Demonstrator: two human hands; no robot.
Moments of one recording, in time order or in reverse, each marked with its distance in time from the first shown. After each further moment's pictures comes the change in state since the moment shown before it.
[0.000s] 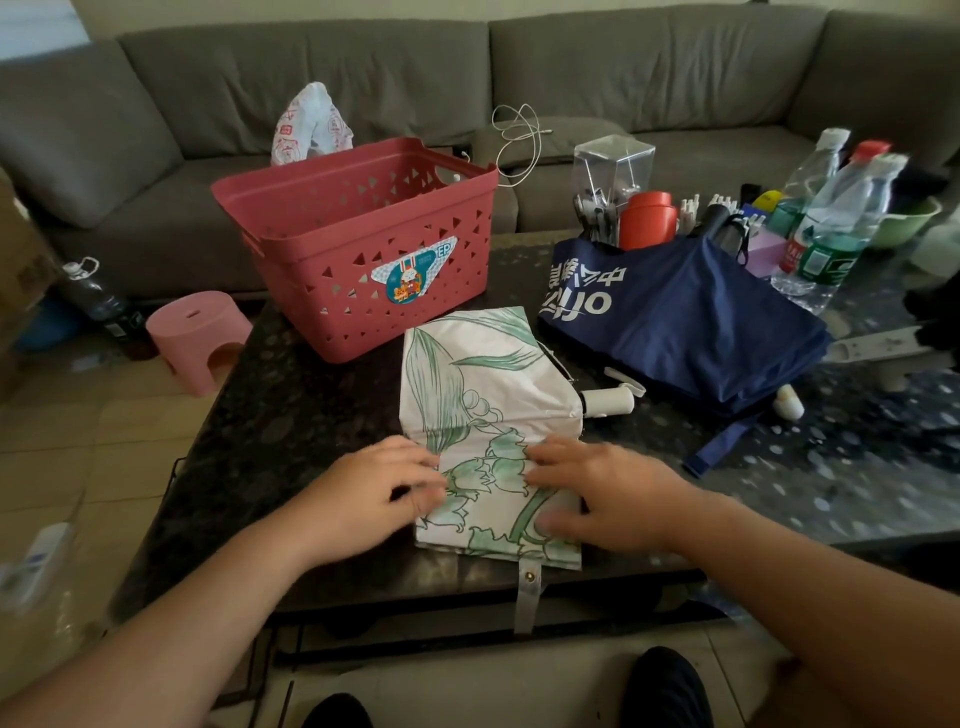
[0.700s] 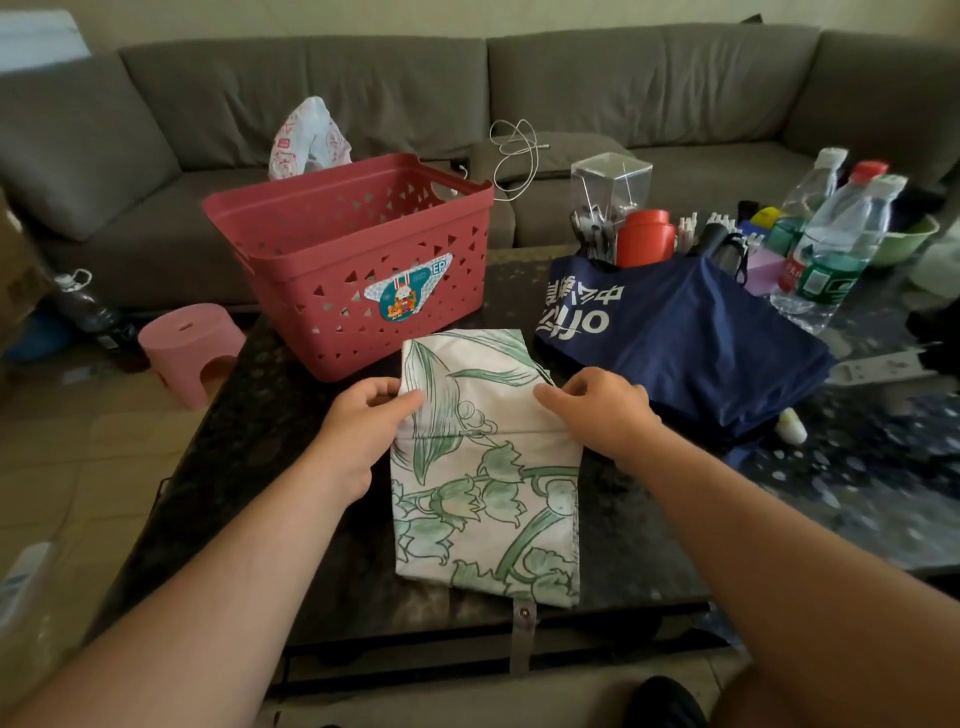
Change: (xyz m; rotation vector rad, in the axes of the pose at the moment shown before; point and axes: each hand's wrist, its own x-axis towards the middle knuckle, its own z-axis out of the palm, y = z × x) left_hand 0.087 0.007 -0.017 -1.040 0.589 -0.536; right_hand 0.063 0.017 -0.053 0.462 0.339 0.684
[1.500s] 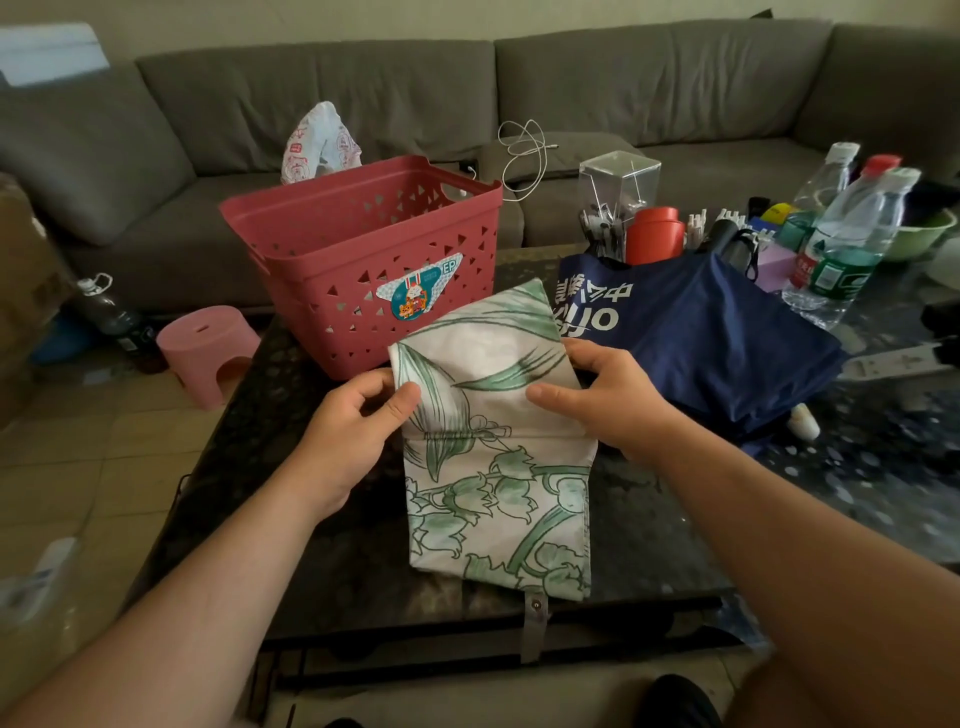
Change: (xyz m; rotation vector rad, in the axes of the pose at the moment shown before) left_hand -0.043 0.019 -0.032 0.027 -0.229 0.350; right_hand -0.020 -0.008 -0.009 0.764 -0.176 -0.424
